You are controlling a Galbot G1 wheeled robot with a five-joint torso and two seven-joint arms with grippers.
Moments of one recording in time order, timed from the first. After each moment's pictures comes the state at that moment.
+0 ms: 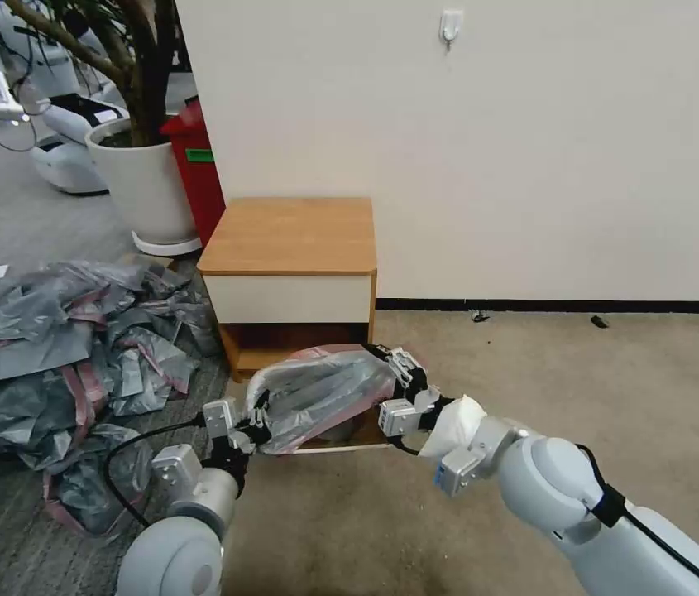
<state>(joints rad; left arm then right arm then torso) 1.58 -1.28 -0.41 -2.22 -0.65 0.33 -0.29 -1.12 0.90 0.01 2.11 -0.70 -0.04 -0.31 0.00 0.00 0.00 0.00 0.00</state>
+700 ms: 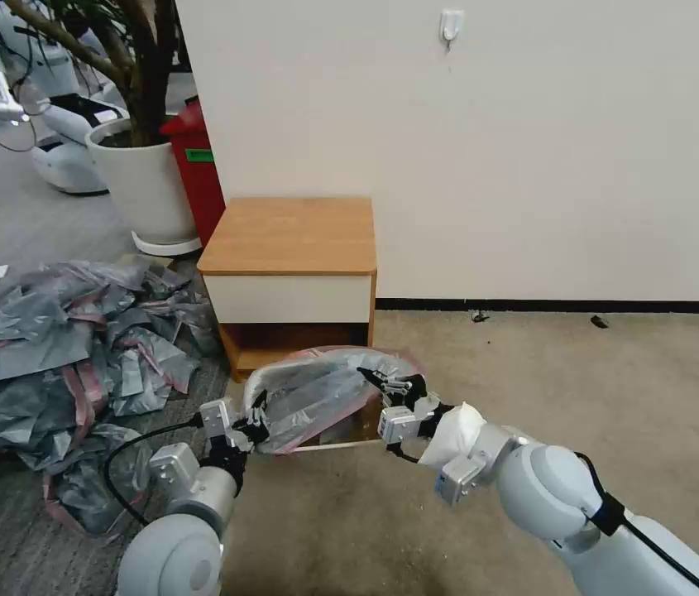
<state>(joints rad) 1.57 -1.29 -0.43 -2.21 -0.71 0.34 -0.32 -1.16 0.90 0.02 2.11 -0.70 0.00 -0.30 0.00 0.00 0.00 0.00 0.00</state>
